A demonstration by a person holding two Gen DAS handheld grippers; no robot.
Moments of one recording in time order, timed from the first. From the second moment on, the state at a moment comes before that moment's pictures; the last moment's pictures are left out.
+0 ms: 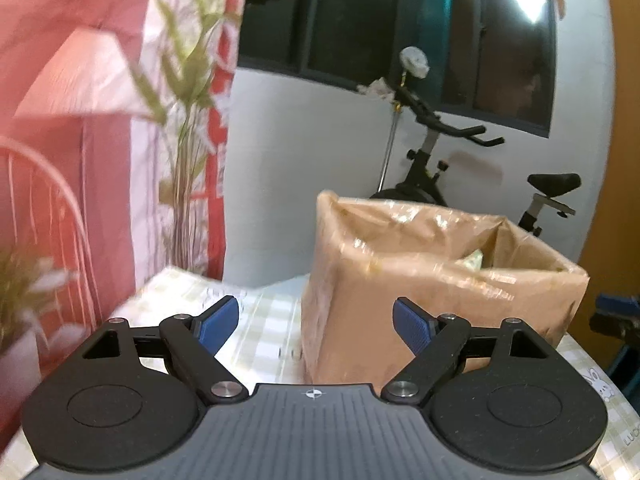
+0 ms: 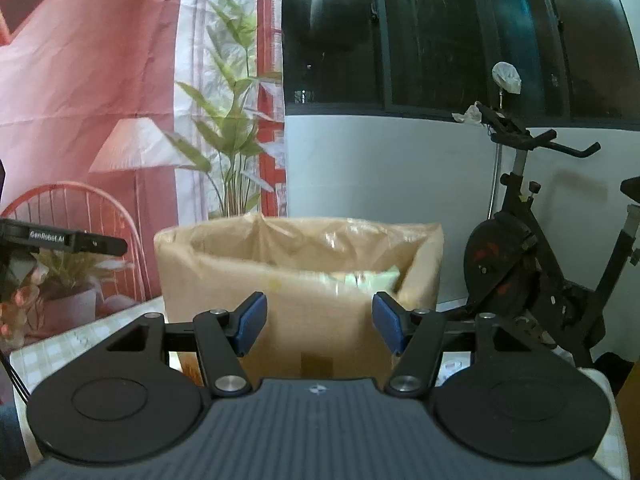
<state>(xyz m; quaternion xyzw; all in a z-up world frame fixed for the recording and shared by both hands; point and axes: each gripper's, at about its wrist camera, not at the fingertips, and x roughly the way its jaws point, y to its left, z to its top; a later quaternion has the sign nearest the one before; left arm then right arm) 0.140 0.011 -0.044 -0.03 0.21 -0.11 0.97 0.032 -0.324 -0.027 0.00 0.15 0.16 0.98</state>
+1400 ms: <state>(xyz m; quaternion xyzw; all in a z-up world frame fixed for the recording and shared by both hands) 0.170 -0.026 -0.149 -0.08 0.36 -0.03 0.93 0.052 -0.297 -0.181 -0.05 0.34 0.14 0.93</state>
